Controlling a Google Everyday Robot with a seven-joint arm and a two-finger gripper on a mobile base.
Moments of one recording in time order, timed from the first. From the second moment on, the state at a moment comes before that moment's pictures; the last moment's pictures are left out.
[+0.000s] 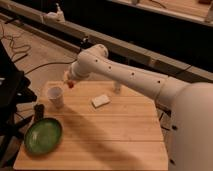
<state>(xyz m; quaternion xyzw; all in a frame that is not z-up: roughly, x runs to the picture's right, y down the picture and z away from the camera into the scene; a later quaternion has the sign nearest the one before) -0.182 -0.047 0.748 -0.32 -0.12 0.64 0.69</state>
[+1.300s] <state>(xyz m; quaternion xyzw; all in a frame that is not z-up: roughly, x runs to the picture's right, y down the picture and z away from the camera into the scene) -0.234 -0.047 0.774 -0.34 -0.19 0.61 0.69</state>
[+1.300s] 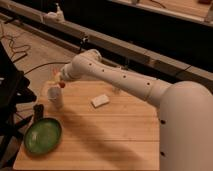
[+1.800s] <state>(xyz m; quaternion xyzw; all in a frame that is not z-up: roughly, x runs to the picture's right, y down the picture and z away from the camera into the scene) -0.290 -0.054 0.785 -0.37 -0.26 0.58 0.68</state>
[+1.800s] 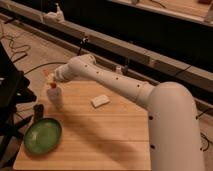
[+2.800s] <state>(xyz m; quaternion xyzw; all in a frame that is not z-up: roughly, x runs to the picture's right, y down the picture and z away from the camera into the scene) -0.297 -0.035 0.798 -0.37 -0.26 0.57 0.68</state>
